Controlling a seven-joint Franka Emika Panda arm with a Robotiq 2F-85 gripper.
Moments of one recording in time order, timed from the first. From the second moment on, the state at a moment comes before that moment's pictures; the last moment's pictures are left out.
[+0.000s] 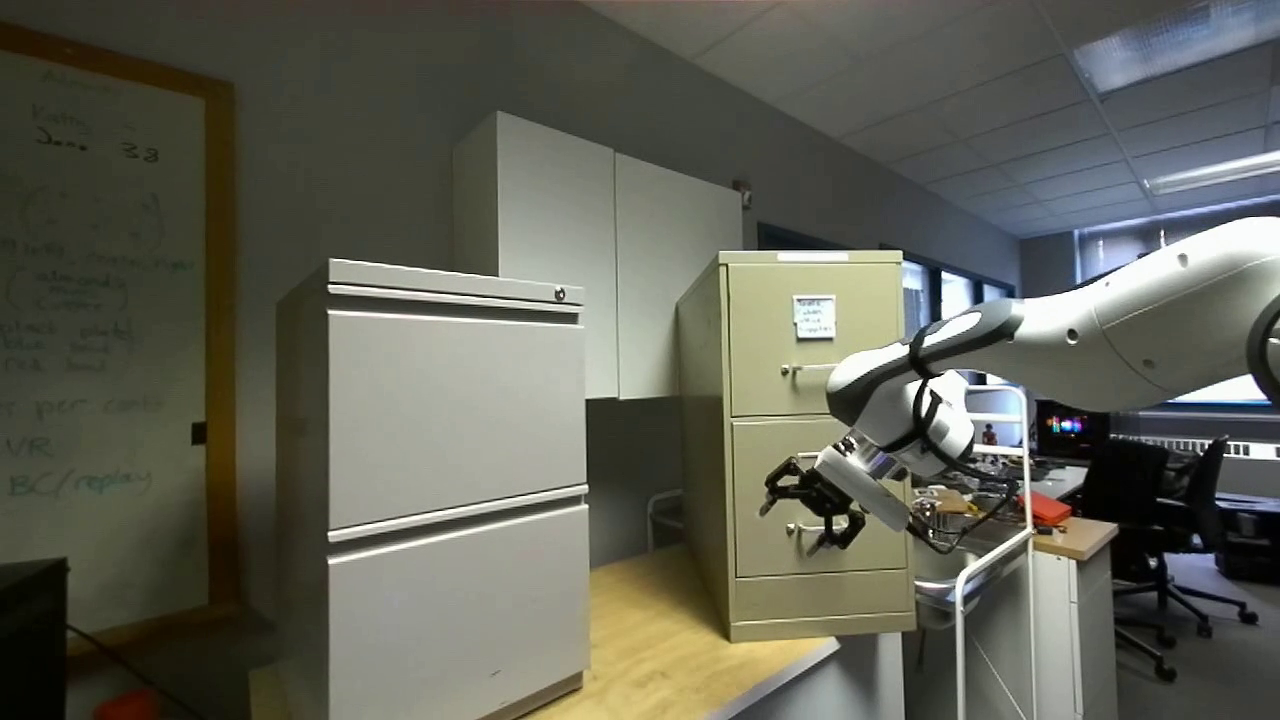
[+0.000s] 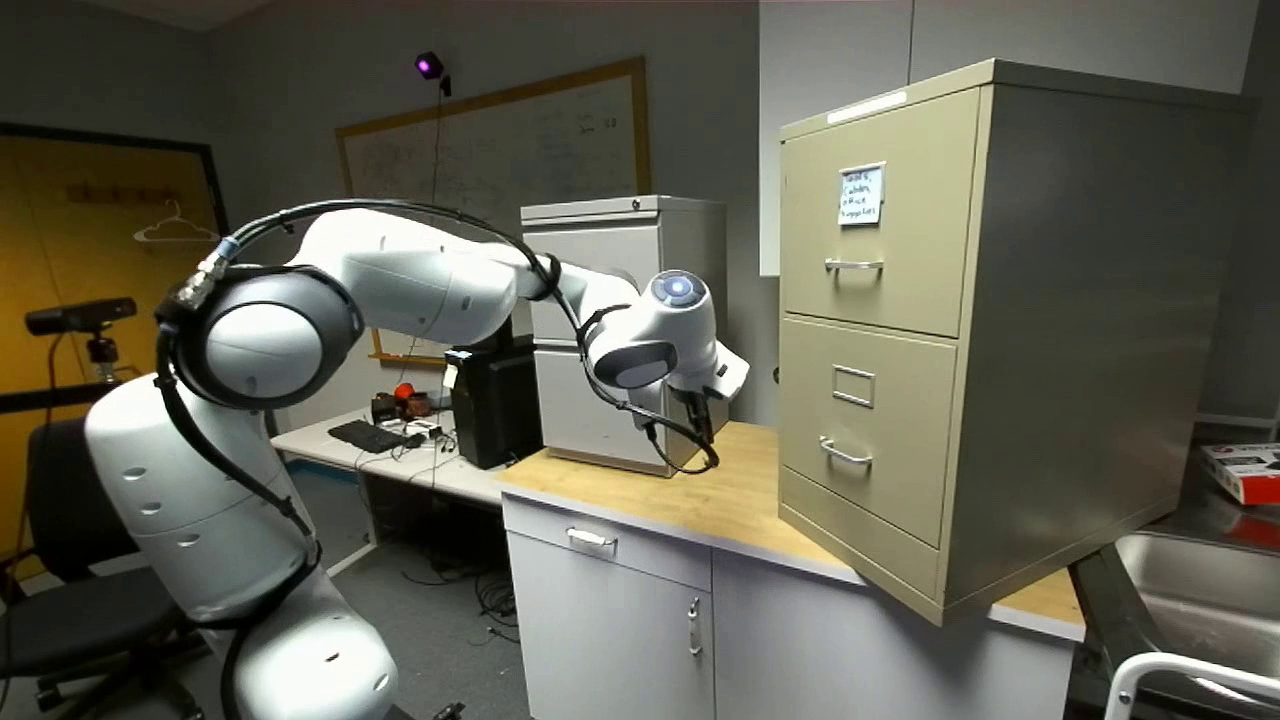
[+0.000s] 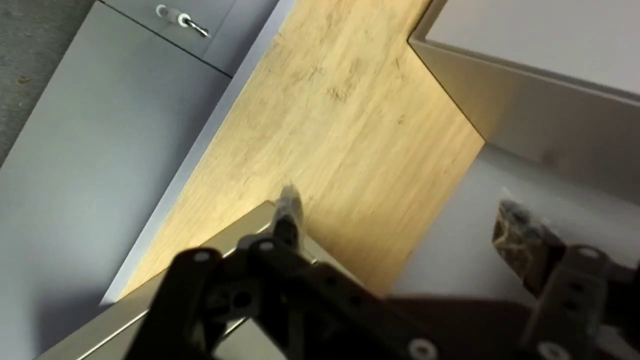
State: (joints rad) arm -0.11 -0.19 -0.23 -2.16 0.68 2.44 0.11
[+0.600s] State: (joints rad) arm -0.21 -0.14 -0.31 -2.16 0.89 2.48 0.07
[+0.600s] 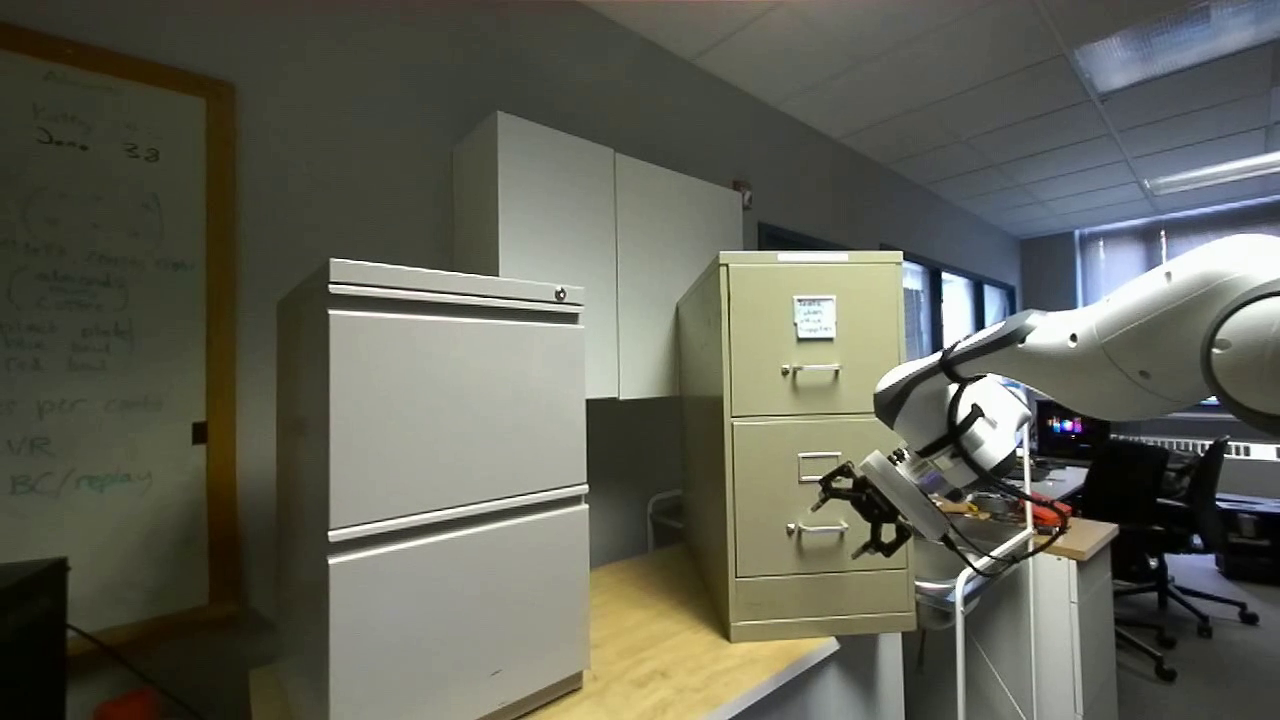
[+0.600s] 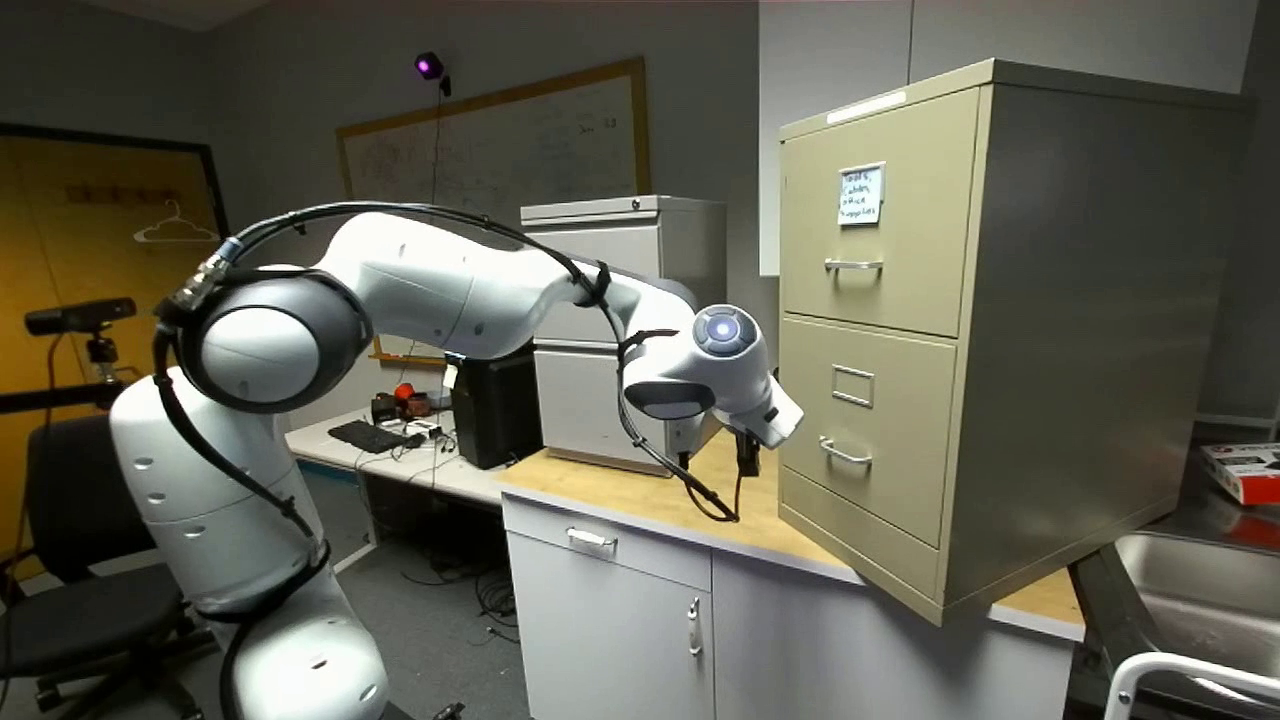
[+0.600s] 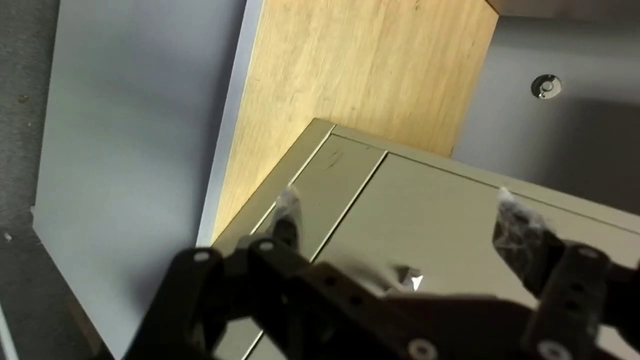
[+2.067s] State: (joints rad) arm -0.23 0.18 -0.28 -1.91 0.75 2.81 0.79
